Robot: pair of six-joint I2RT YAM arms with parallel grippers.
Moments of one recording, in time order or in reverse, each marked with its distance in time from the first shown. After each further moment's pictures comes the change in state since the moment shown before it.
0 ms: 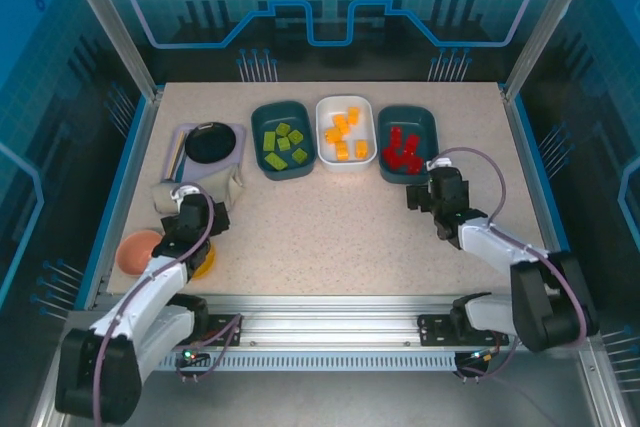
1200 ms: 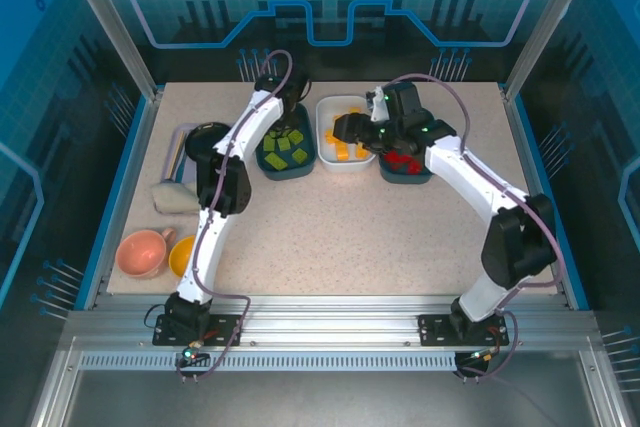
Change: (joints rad) left arm -0.228 1.603 2.181 -1.075 0.065 -0.433; right arm 0.186 0.335 0.891 -0.510 -0.736 0.598
